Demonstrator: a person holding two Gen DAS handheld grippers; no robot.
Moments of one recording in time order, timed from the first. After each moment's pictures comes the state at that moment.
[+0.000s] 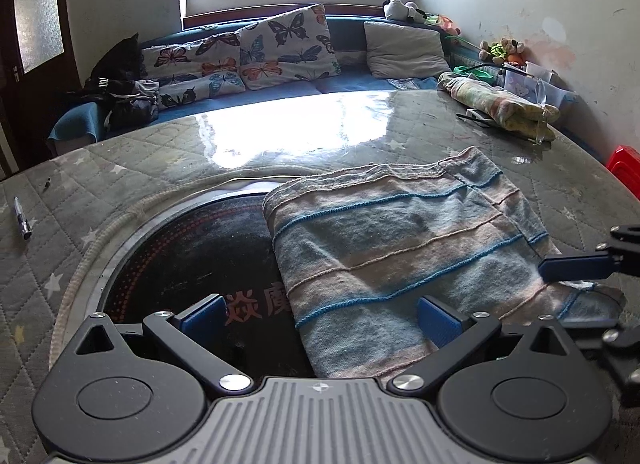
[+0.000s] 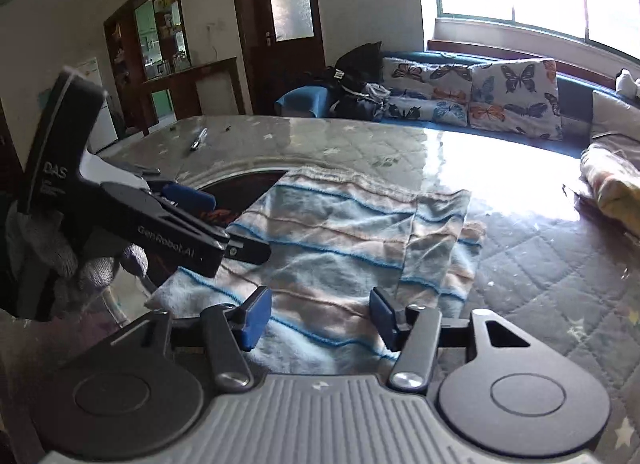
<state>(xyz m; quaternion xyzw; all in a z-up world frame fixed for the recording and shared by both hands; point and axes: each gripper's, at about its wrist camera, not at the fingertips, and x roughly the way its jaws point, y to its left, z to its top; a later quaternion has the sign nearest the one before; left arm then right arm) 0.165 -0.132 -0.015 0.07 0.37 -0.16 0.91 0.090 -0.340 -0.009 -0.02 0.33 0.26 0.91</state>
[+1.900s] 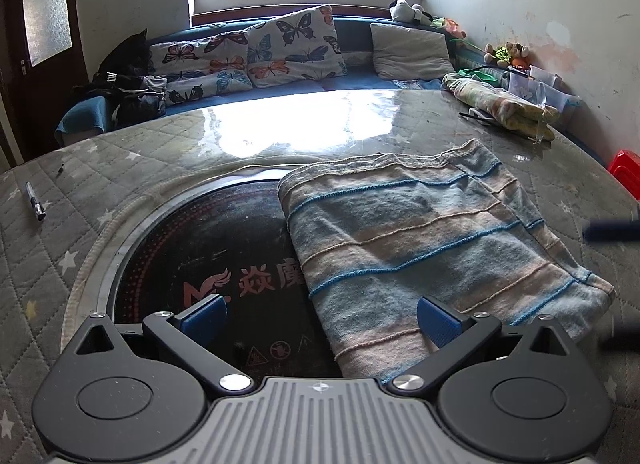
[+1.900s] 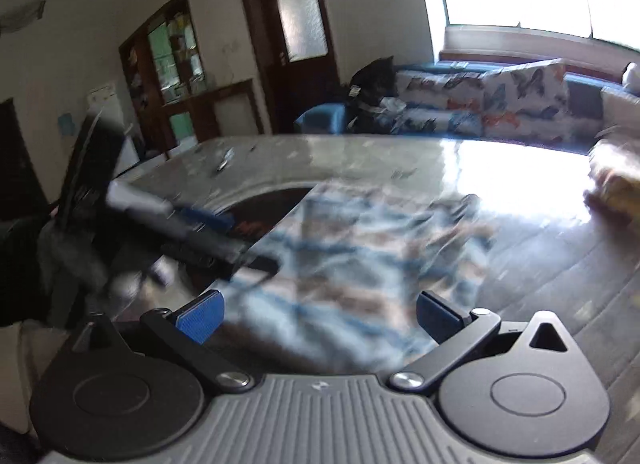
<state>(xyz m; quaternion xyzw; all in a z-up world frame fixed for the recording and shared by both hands) 0.148 -0.118 -0.017 0.05 0.38 -0.15 0.91 0.070 -0.359 0.013 0.01 0.29 0.28 0.92</state>
